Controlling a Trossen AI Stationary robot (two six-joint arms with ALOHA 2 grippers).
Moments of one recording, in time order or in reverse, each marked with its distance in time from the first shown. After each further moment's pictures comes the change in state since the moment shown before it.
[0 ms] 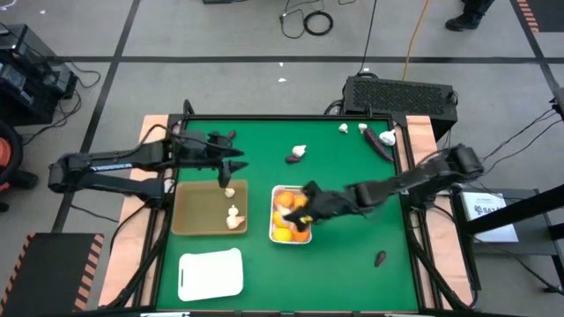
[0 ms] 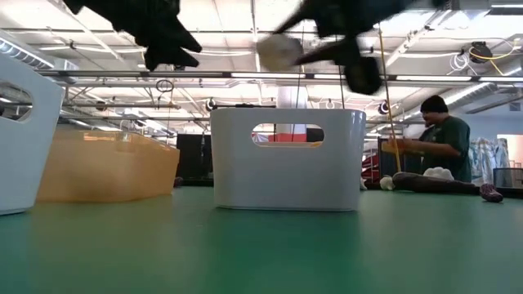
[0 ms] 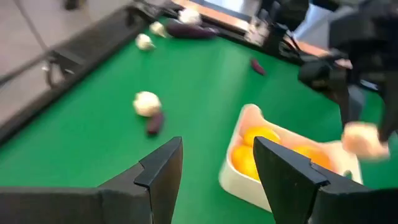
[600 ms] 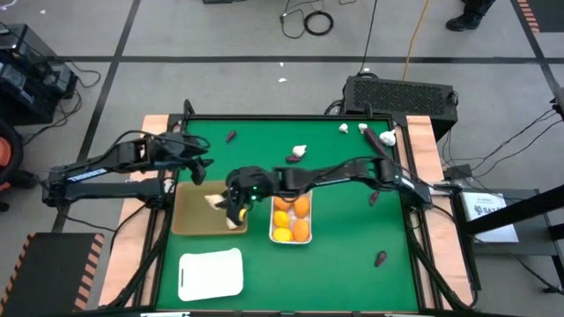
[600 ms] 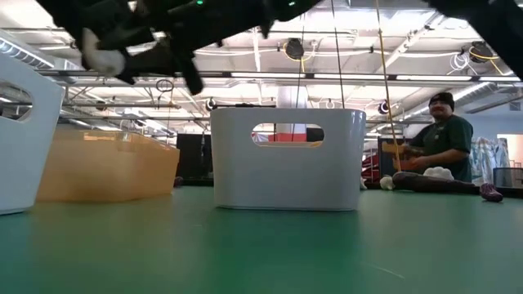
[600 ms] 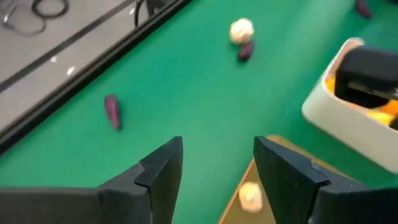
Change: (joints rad) left arm 0.070 -0.279 0.000 -0.546 -0.188 -0.050; right arm -0.209 0.721 0.935 -0.072 -0.235 -0.776
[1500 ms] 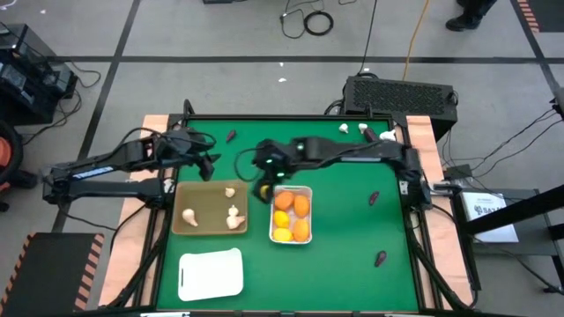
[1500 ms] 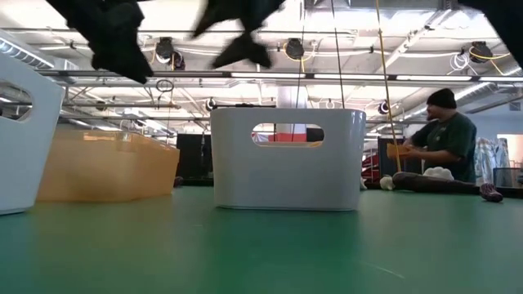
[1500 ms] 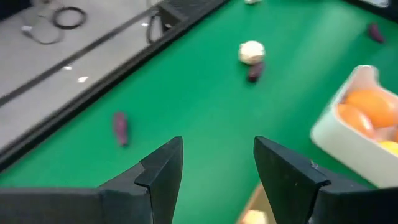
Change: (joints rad) left arm 0.000 0.068 0.000 0.119 -0.047 -0.014; right arm -0.081 -0.211 0.095 -0.753 -0.080 0.090
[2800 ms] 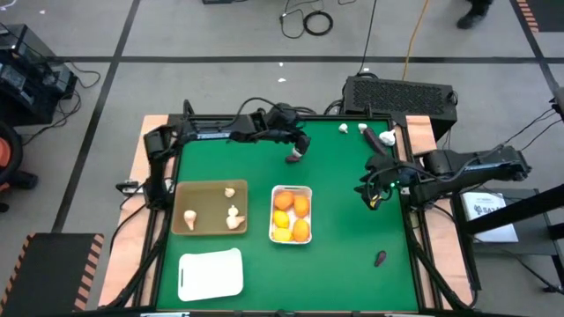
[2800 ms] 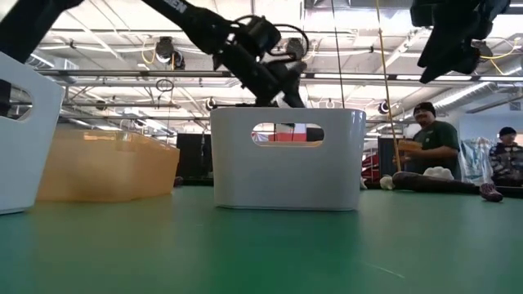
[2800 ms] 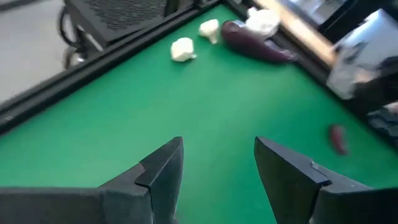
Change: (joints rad) left arm 0.096 1.216 0.729 0.533 0.271 -0.128; right arm 0.167 -1.222 -1.163 -0.115 0.359 0.216
